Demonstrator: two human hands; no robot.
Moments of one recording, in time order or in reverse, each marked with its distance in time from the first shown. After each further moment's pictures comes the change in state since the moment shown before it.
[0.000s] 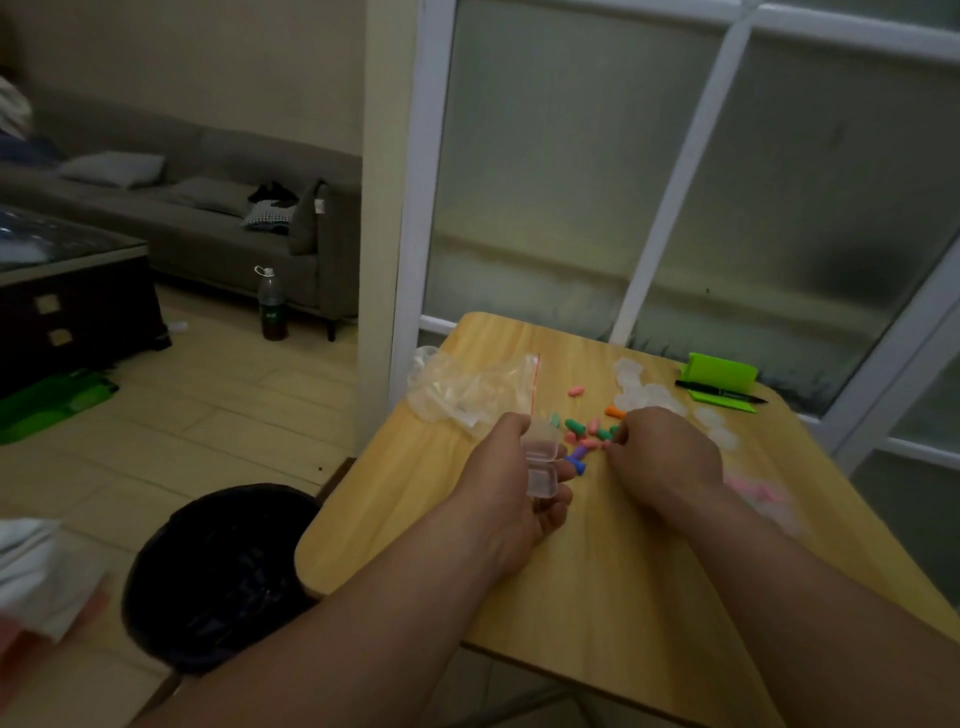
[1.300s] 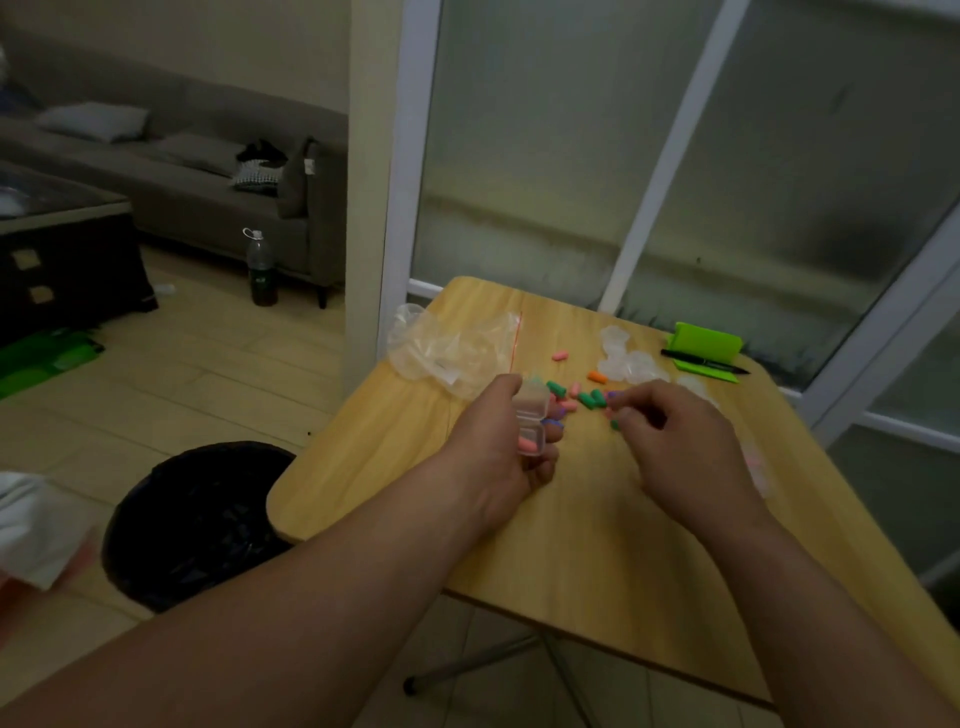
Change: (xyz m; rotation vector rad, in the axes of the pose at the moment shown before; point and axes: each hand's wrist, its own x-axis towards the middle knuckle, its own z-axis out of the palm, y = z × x) left_hand 0.006 -0.009 0.013 -0.028 -0.051 0.034; right_hand -0.068 0.024 -0.034 0.708 0.132 -0.102
